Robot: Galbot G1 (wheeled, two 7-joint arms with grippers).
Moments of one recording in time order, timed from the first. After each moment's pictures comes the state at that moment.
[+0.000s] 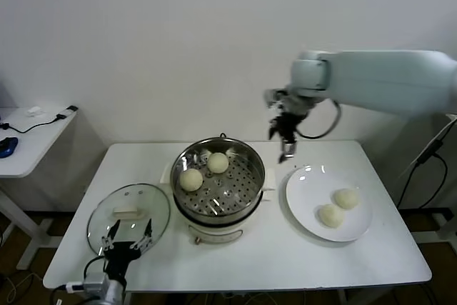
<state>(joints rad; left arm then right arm) 1.65 -1.38 -0.62 -1.98 -0.19 0.10 -0.05 1.00 0.91 -1.85 1.39 0.72 -0.28 -1.01</state>
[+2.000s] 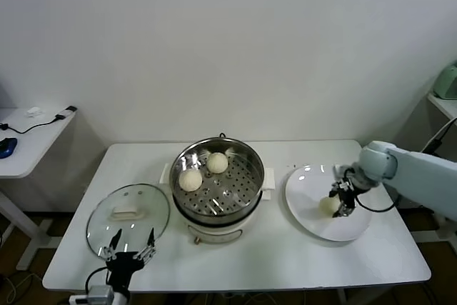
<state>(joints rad) 1.72 -1.43 -0.60 -2.02 -0.13 0.08 -0.07 0.49 0.65 -1.45 1.33 0.34 -0.28 -0.96</state>
